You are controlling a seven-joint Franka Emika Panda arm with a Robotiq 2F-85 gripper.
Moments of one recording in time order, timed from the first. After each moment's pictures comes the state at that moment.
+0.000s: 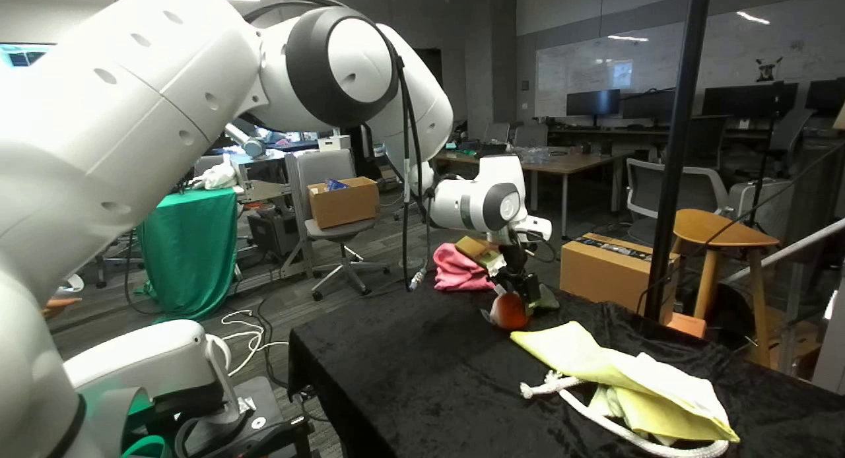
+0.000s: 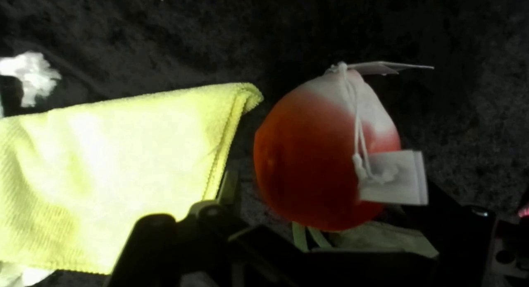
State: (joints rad) arm 0.29 0.87 -0.06 -1.52 -0.09 2.46 0.50
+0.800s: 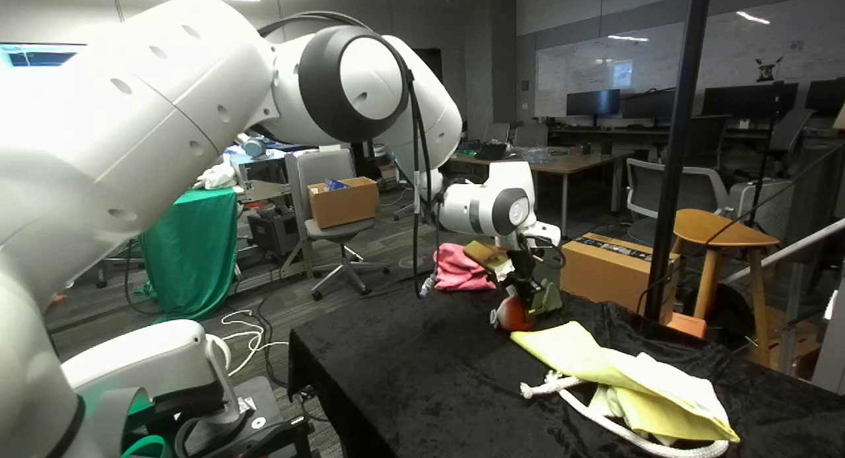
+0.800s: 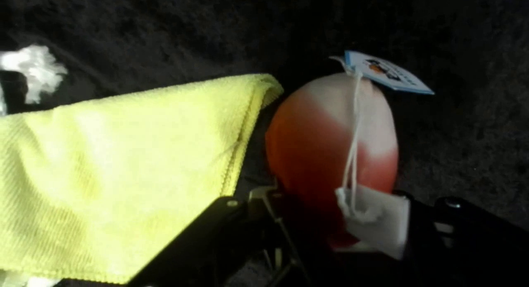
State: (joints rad) arm 0.27 0.92 -0.06 -1.45 -0.08 2.41 0.49
